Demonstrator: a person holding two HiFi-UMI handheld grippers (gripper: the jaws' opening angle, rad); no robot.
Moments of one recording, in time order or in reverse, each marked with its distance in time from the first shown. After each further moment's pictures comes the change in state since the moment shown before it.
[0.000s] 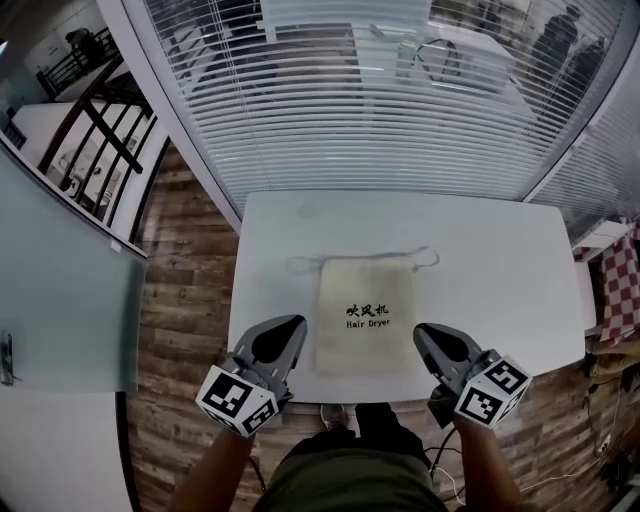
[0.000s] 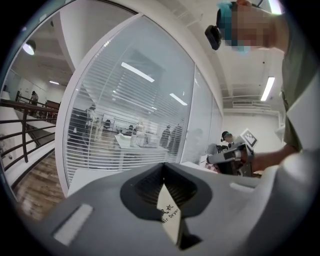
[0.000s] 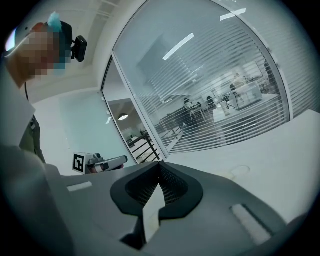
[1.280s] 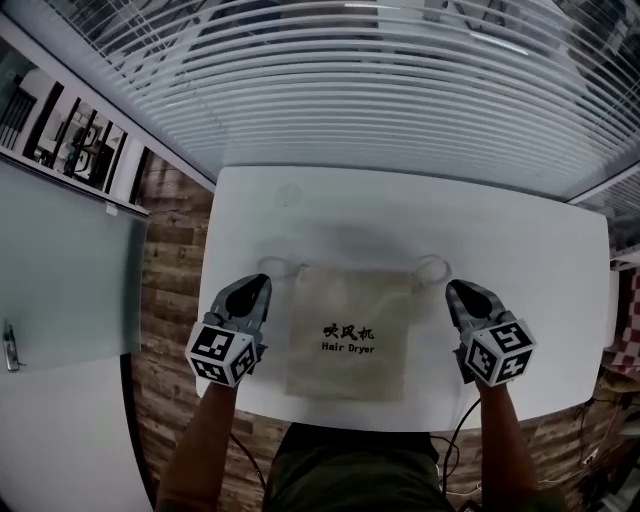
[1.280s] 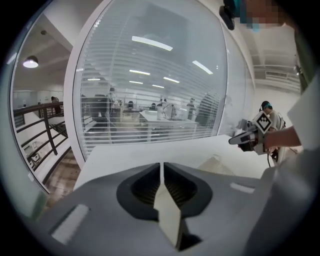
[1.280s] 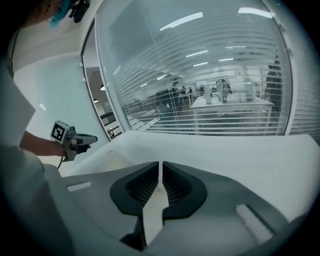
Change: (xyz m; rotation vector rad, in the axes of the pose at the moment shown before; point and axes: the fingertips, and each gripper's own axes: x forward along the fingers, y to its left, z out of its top) left arm 0.126 0.145 -0.115 -0.025 0.311 0.300; right arm 0.081 -0.266 -0.025 -0.151 0.273 -0.220
